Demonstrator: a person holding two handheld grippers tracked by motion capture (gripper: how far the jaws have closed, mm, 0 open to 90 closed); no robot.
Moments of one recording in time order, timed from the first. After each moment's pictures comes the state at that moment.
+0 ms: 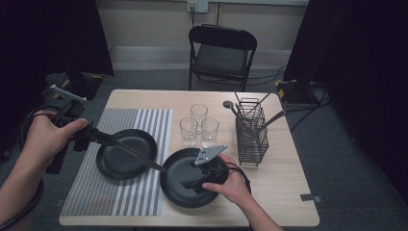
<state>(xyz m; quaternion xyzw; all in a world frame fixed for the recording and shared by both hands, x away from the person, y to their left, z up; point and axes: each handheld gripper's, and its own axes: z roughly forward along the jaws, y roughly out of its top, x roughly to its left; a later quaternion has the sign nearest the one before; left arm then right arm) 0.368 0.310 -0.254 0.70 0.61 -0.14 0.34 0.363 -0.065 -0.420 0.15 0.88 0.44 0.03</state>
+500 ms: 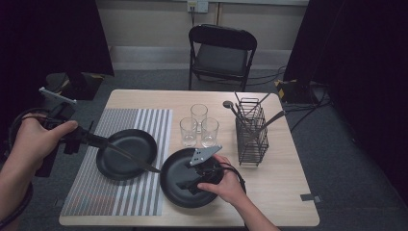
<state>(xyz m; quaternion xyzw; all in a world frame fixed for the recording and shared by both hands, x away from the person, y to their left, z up) 0.362 0.328 -0.255 0.69 0.62 -0.14 0.34 0.364 -0.052 -0.424 0.15 0.88 0.45 0.02</state>
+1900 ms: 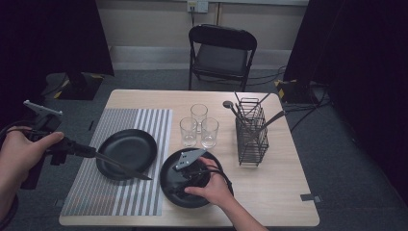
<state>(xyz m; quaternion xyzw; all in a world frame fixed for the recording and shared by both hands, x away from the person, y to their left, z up) 0.345 0.359 -0.277 0.67 0.65 -0.14 0.33 0.359 -0.015 -0.433 0.13 0.89 0.44 0.00</state>
